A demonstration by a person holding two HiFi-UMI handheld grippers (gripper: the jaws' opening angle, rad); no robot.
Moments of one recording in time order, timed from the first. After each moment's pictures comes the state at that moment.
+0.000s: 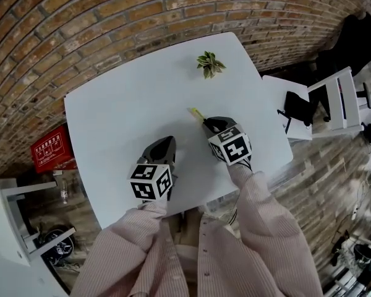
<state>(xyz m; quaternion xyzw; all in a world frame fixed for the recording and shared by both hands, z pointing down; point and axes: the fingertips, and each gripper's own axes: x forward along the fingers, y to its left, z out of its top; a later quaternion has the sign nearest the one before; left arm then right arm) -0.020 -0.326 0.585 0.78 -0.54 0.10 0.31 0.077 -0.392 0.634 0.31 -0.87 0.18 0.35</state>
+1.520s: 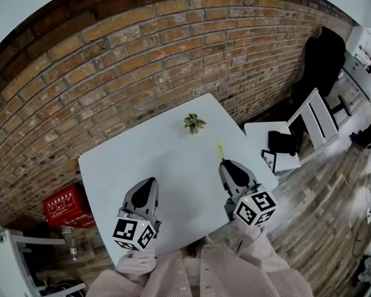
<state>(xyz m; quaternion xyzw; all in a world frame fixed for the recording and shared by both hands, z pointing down) -0.048 -0.293 0.405 0.85 -0.52 0.00 0.09 0.159 -0.334 0.423 0.47 -0.87 0.13 -0.05</state>
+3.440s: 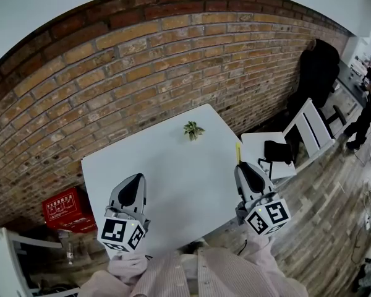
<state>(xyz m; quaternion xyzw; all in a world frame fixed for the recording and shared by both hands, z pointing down) -0.072 -0.269 0.339 0.84 -0.54 0.00 0.01 0.198 -0.288 0.346 0.51 -0.86 0.03 -0.08</state>
